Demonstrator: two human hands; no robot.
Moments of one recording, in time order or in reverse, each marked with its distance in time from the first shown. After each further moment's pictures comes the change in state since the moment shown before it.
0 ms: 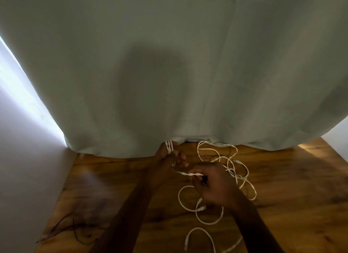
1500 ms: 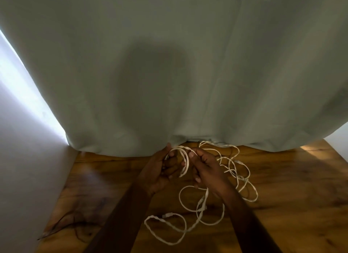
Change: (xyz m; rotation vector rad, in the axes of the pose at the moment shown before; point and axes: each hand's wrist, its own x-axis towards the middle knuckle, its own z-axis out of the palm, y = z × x) left_hand -0.003 0.013 -0.005 -0.695 -0.233 -0.320; right_hand 0.030 -0.010 0.015 0.781 0.112 0.372
